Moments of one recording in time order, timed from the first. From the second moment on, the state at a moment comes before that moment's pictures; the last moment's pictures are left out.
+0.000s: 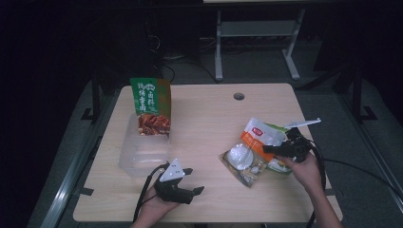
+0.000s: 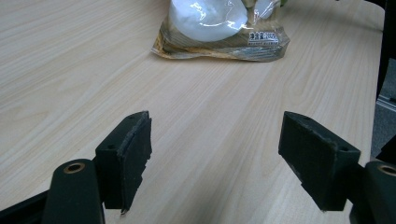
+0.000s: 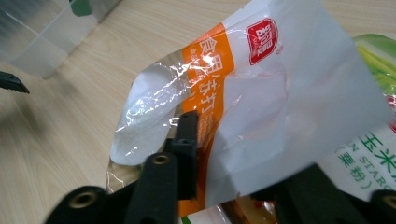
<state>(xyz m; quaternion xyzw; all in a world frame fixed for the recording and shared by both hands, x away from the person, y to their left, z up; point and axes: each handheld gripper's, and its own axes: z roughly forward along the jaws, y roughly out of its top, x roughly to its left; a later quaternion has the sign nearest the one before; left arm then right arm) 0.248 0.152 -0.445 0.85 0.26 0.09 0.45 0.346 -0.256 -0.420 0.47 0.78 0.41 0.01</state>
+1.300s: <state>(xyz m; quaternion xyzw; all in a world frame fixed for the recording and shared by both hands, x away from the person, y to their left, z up) 0.278 0.127 -0.428 0.83 0.28 0.07 0.48 0.325 -0.171 -0.353 0.24 0.86 0.46 0.03</state>
